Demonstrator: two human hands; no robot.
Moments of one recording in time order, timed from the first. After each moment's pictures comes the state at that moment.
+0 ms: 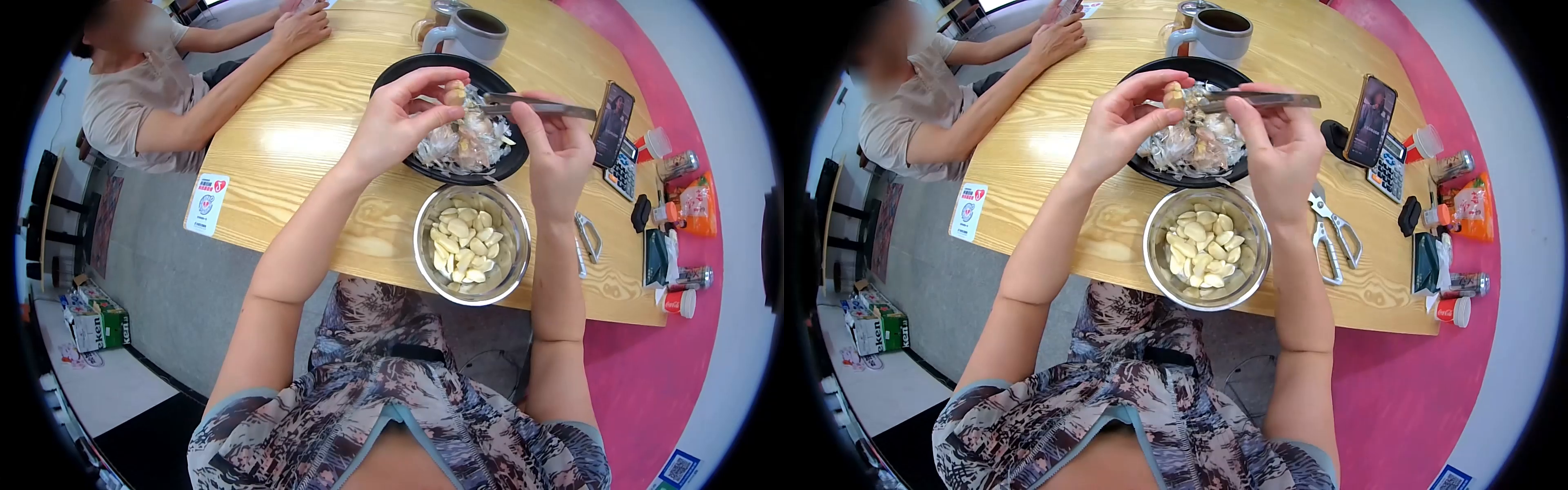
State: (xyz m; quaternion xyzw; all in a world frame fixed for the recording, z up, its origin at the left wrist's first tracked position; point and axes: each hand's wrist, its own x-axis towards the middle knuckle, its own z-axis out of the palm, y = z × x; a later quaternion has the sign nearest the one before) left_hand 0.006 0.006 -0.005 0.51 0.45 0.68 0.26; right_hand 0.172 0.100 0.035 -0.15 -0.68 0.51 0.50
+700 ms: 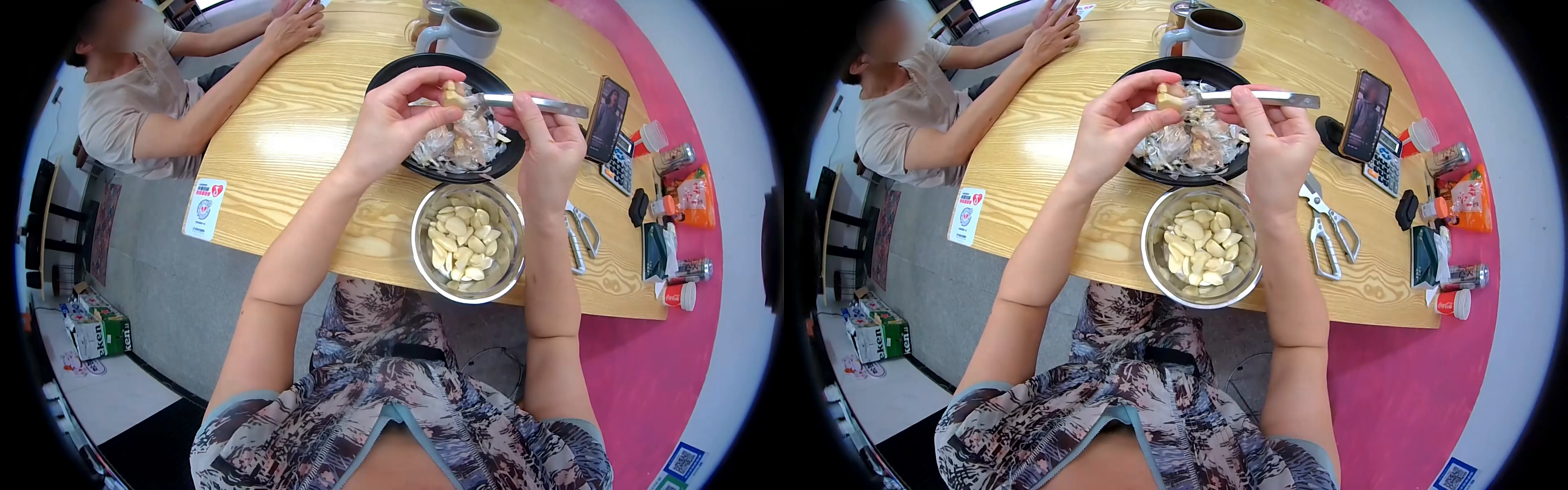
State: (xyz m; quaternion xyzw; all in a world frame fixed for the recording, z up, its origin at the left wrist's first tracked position) left_hand 0.018 0.004 -0.001 0.49 0.42 0.72 0.24; right_hand 0.167 0.104 0.026 -0.16 -0.58 0.61 0.52
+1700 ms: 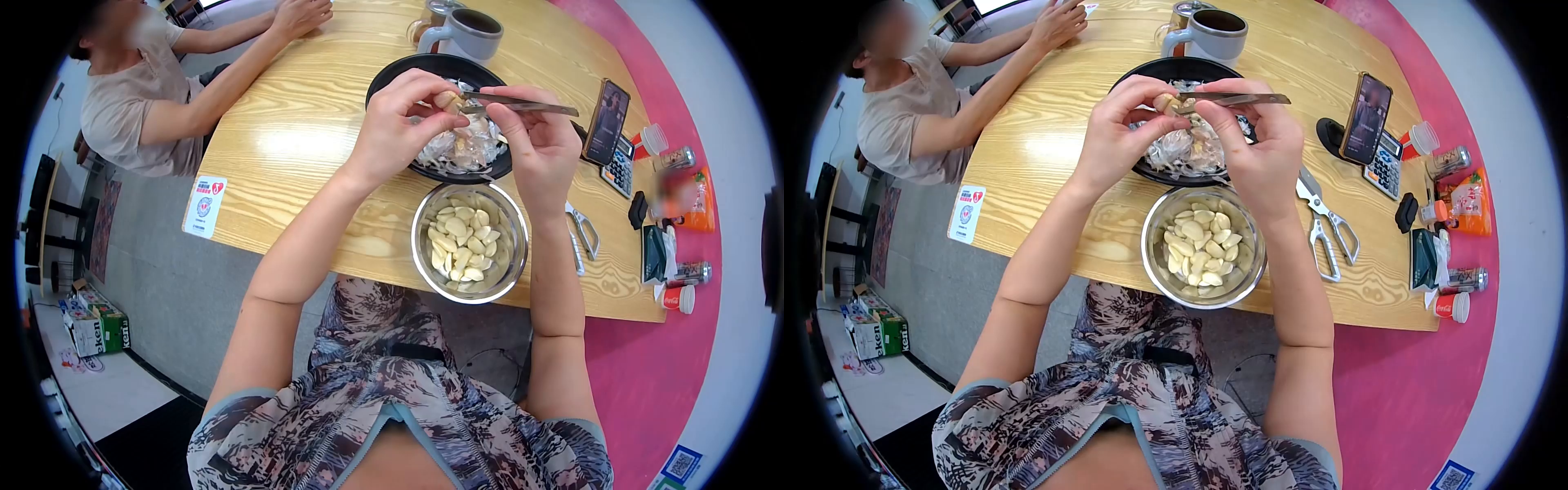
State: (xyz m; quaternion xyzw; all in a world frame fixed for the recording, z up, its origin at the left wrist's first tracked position) left_hand 0.016 0.006 -0.005 0.54 0.51 0.66 0.10; right_hand 0.164 0.099 0.035 -0.05 -0.74 0.48 0.48
